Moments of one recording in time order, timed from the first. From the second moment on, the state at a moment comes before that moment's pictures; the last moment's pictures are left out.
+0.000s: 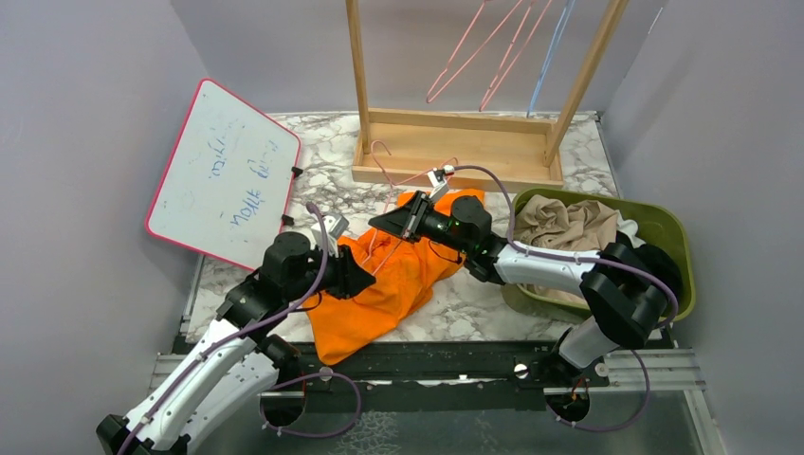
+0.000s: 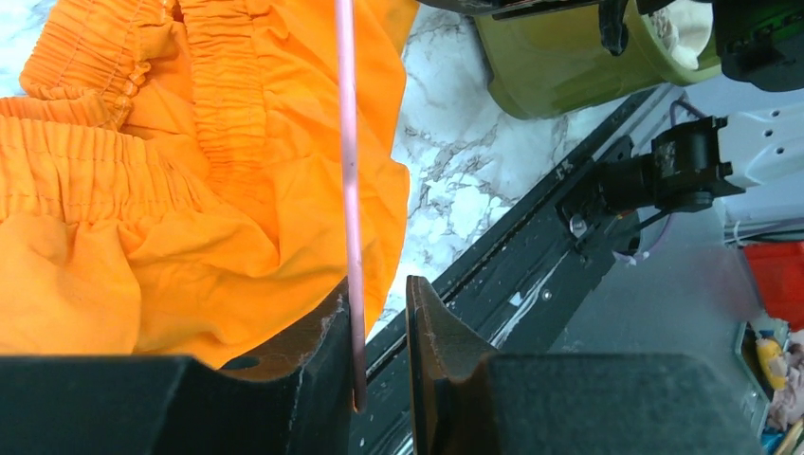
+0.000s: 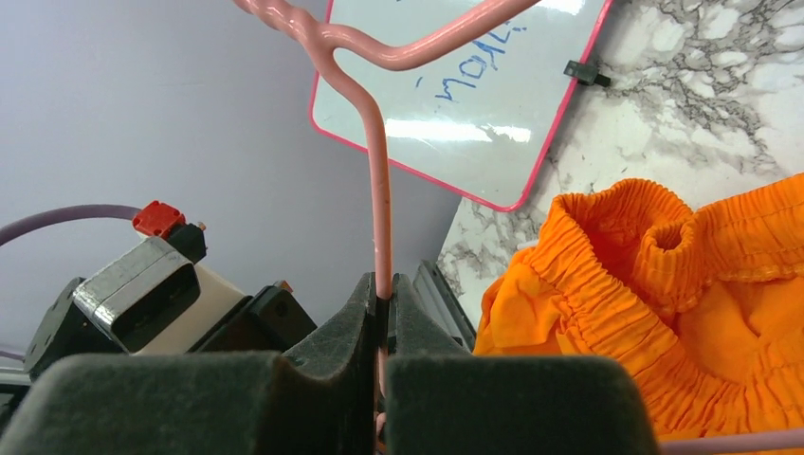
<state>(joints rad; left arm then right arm) -0.60 0.59 0.59 -0.46 0.35 -0.47 0.84 1.56 0.82 0.74 -0.23 1.13</state>
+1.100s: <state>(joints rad) -0.60 0.81 0.94 -0.66 0.06 -0.37 0.83 1.17 0.69 0.41 -0.25 0.93</state>
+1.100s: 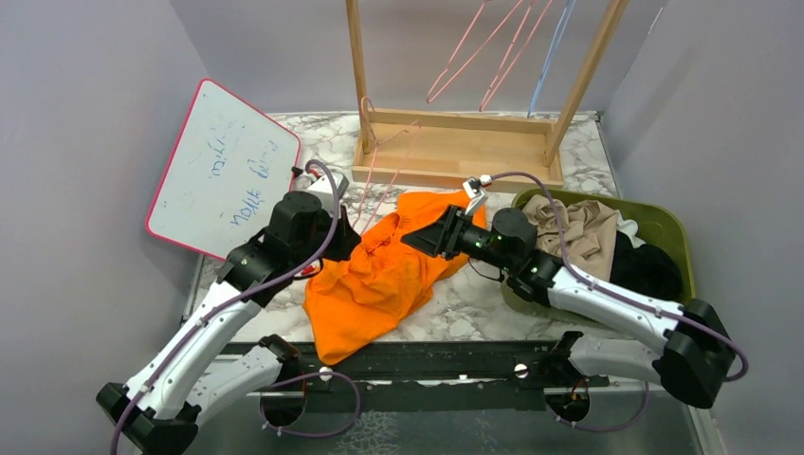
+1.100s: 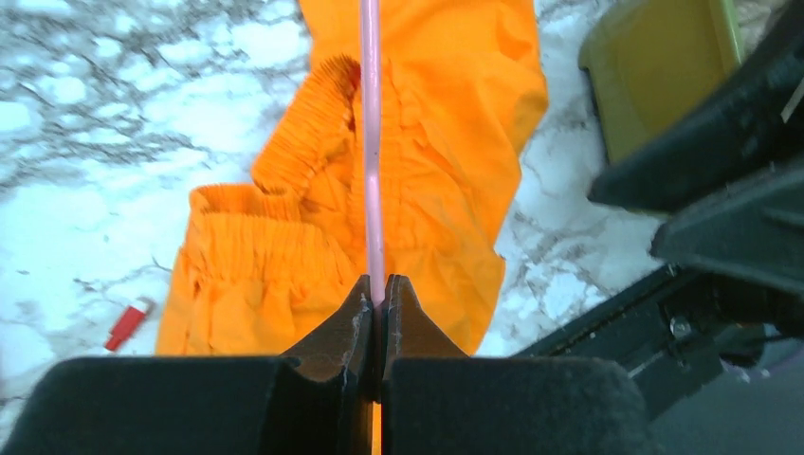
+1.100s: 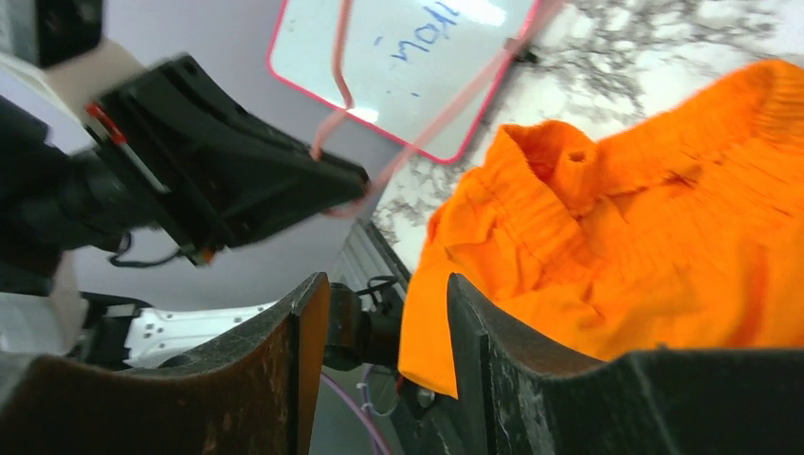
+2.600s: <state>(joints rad) -0.44 1.85 2.35 -0.94 0.22 0.02 0.82 0.84 0.49 0.02 0.09 0.79</state>
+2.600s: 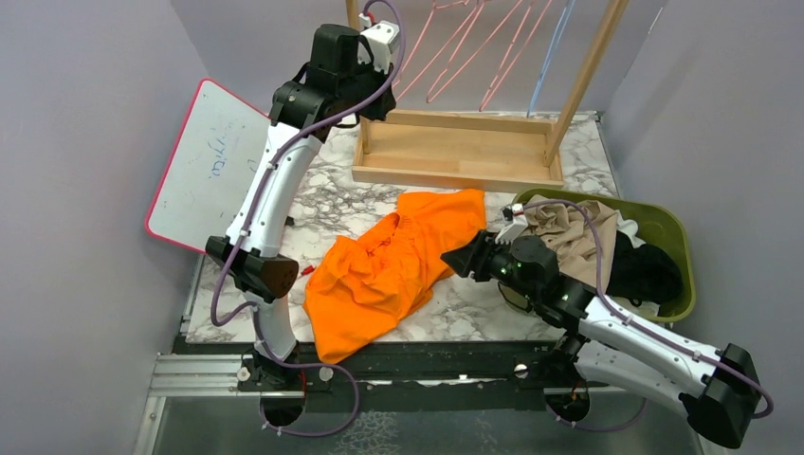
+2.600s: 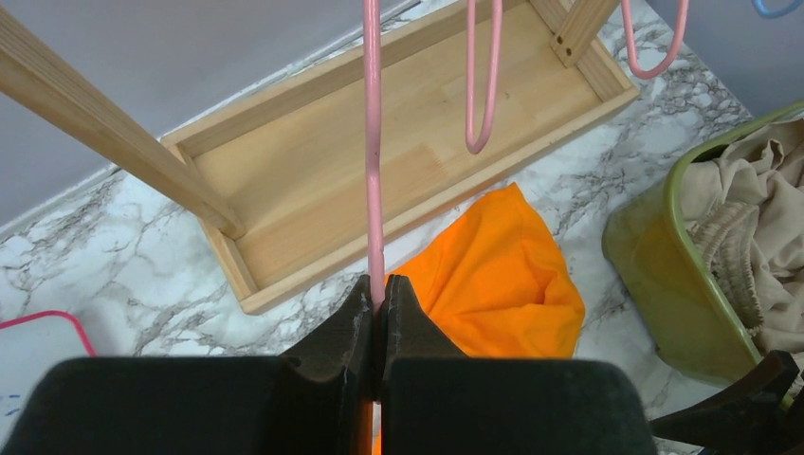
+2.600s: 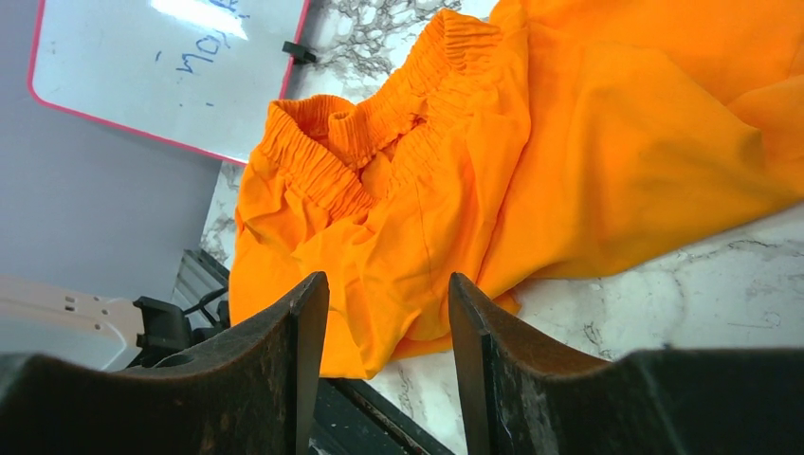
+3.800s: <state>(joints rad) -0.38 2.00 2.49 -0.81 0.33 -0.14 0.82 0.77 0.45 0.00 0.11 0.79</state>
